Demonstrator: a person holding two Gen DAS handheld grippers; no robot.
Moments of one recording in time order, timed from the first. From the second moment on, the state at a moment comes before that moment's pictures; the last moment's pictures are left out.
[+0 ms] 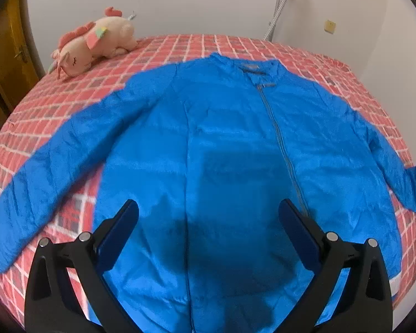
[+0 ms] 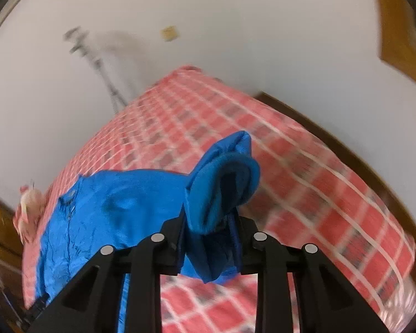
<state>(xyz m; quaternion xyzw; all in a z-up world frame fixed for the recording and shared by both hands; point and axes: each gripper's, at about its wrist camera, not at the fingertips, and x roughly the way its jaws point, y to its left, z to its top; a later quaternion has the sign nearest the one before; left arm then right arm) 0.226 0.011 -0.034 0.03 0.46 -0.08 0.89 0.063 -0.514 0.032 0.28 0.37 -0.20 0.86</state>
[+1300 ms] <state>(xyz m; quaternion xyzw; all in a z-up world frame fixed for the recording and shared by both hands) 0.333 -0.085 -0.050 0.00 0.52 -0.18 0.83 0.248 -0.361 0.000 0.17 0.44 0.02 0.88</state>
